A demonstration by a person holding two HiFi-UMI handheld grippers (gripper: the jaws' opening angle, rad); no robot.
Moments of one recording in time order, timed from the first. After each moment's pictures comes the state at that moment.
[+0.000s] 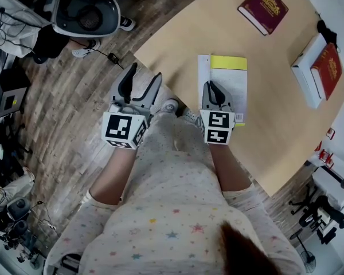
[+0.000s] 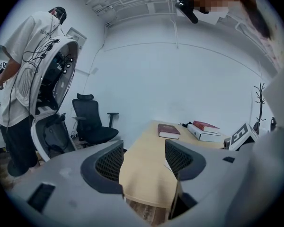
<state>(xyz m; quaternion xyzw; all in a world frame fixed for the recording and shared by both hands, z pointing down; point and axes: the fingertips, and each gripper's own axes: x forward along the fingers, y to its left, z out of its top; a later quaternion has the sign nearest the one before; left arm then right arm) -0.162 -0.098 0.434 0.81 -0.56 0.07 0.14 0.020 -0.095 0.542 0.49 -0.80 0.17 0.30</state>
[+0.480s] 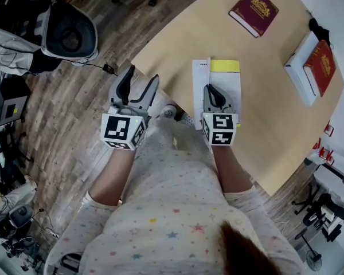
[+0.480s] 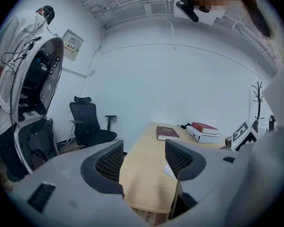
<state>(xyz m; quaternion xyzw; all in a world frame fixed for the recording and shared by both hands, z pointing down) -0.157 -0.107 0.416 0.82 -0.55 0.07 0.13 0.033 -0.097 0.524 0.49 -0.81 0.18 0.28</state>
